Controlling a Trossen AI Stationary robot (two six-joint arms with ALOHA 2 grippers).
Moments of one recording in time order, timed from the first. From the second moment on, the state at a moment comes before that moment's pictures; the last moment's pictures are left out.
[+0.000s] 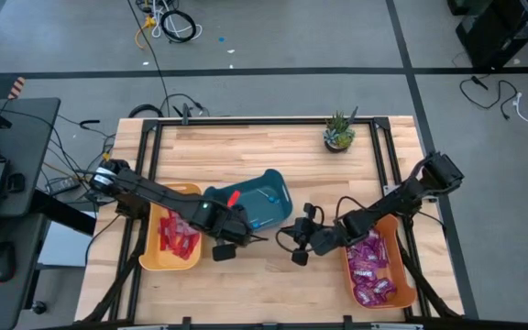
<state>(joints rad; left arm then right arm) -0.35 1.74 1.55 -1.24 -0.19 -0.52 0.45 1.67 0.75 0.27 0.58 0.47</state>
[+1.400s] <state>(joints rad) -0.40 1.78 1.57 -1.40 -0.24 -0.64 0.59 1.46 0.75 0.16 0.59 0.39</state>
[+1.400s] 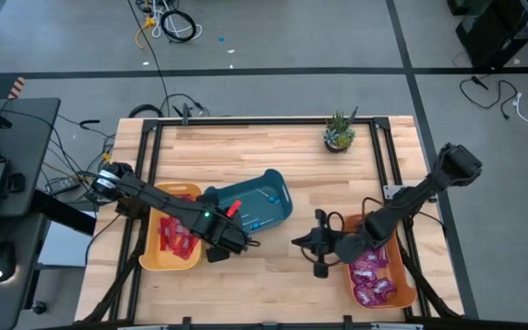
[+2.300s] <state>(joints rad) -0.40 1.78 1.43 -1.26 -0.24 -0.63 0.68 1.35 0.75 0.16 0.63 0.34</state>
